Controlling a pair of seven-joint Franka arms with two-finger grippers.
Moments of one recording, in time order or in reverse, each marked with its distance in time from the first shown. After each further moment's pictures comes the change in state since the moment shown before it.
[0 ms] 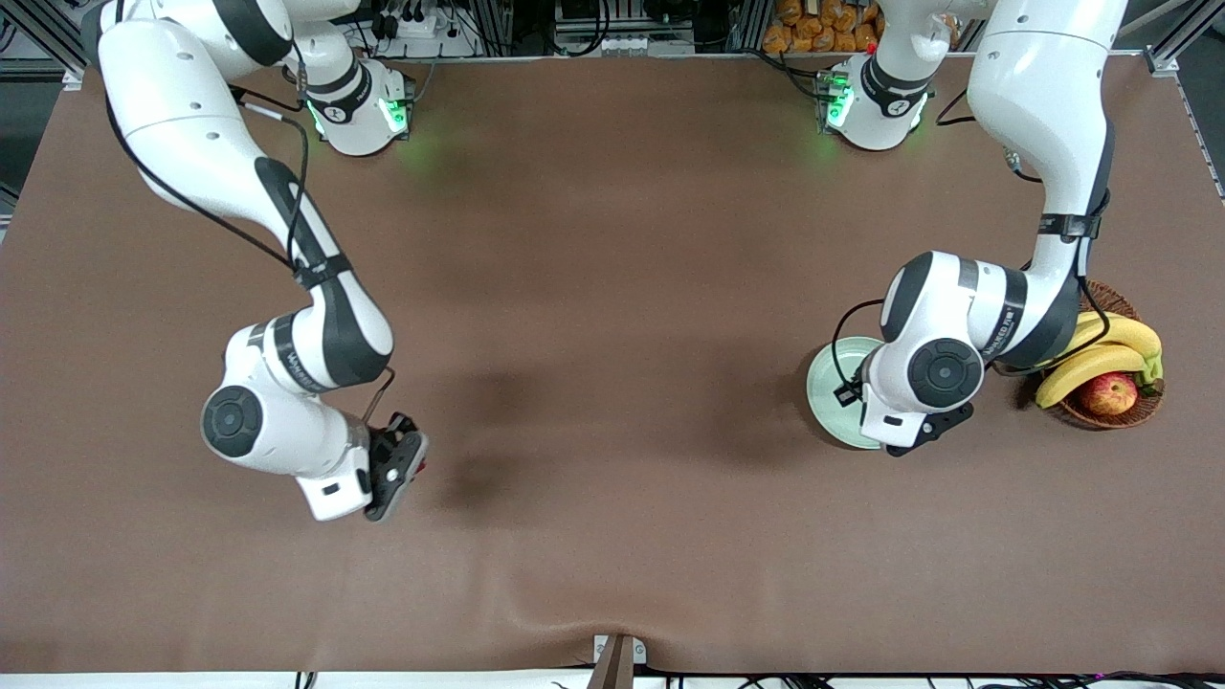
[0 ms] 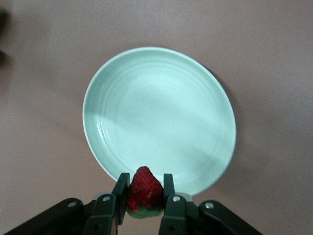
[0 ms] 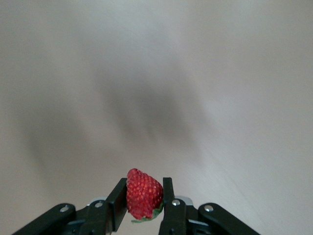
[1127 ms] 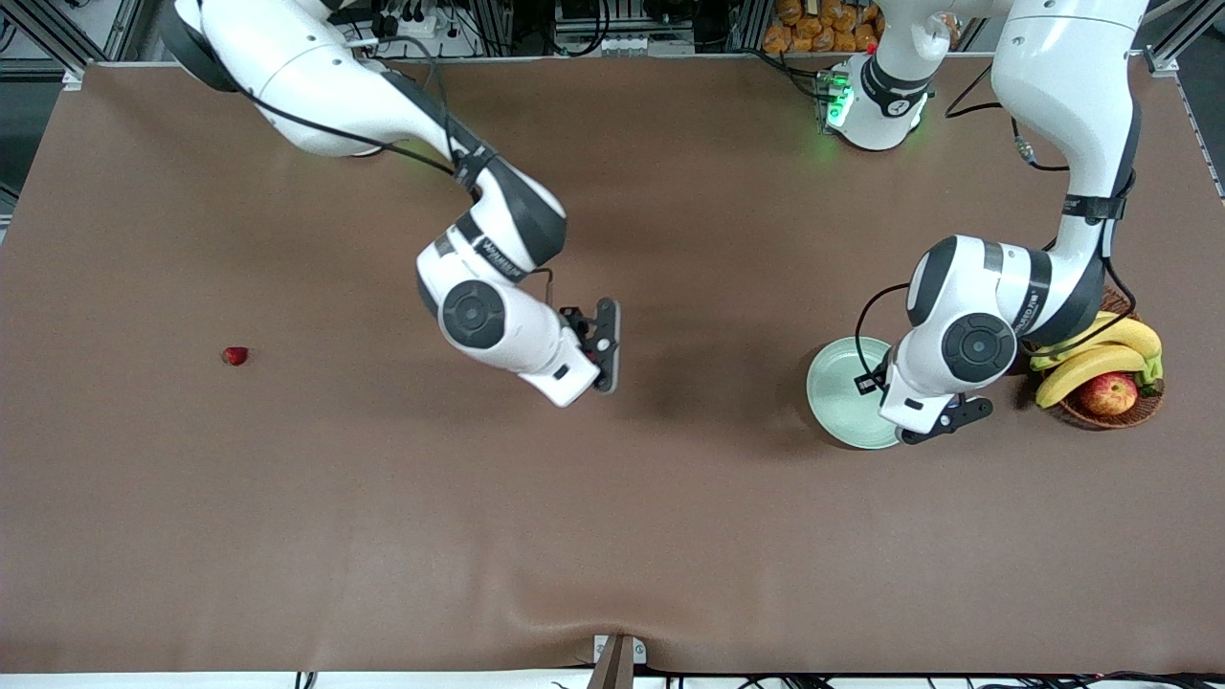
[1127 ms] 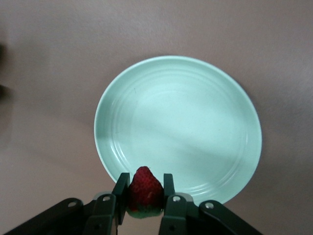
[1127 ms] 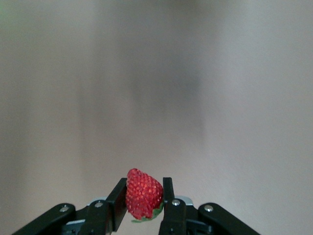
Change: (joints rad) left arm 0.046 -0.088 -0.006 -0.177 0.021 0.157 0.162; right arm 0.259 -0.009 0.153 -0.007 -0.004 -0.021 0.003
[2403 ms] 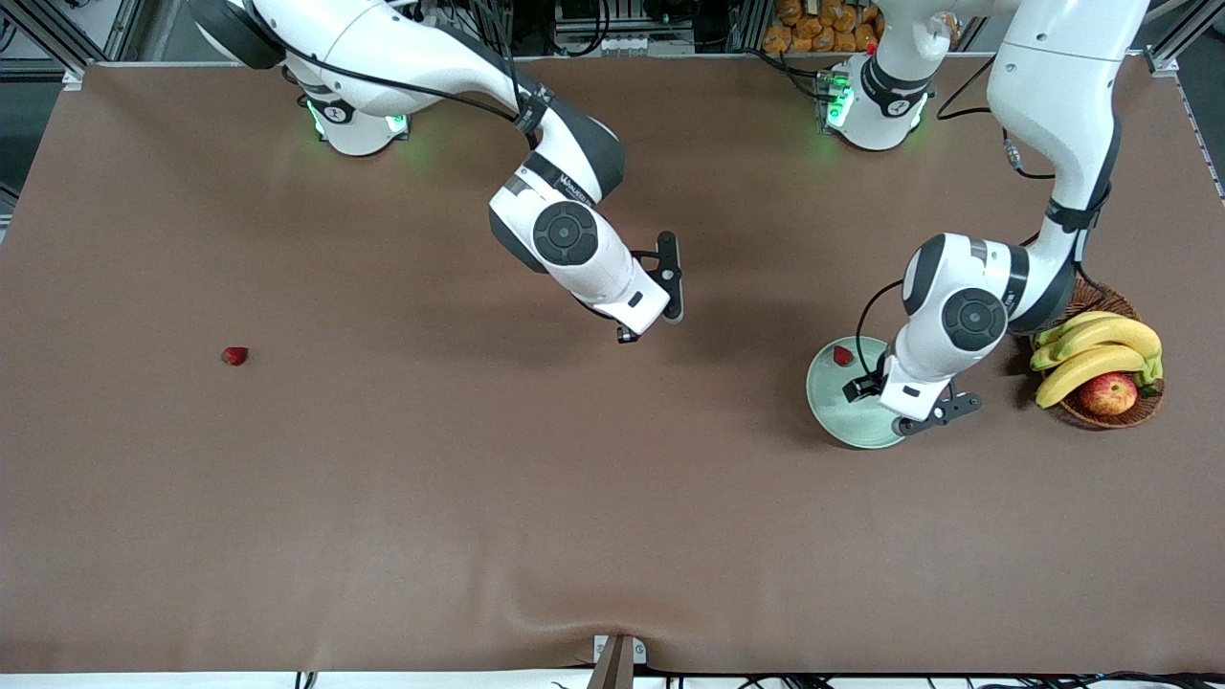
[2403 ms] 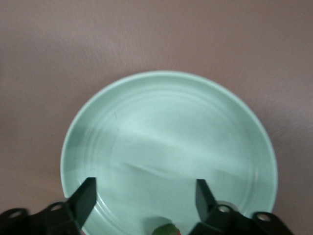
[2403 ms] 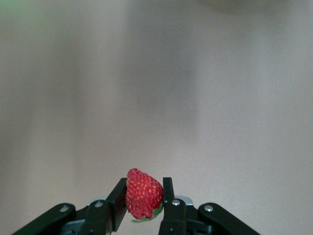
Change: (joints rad) left arm 0.042 -0.013 -0.001 -0.180 0.000 0.357 0.018; right arm 0.112 -0.049 0.017 -0.118 -0.040 0.114 0.102
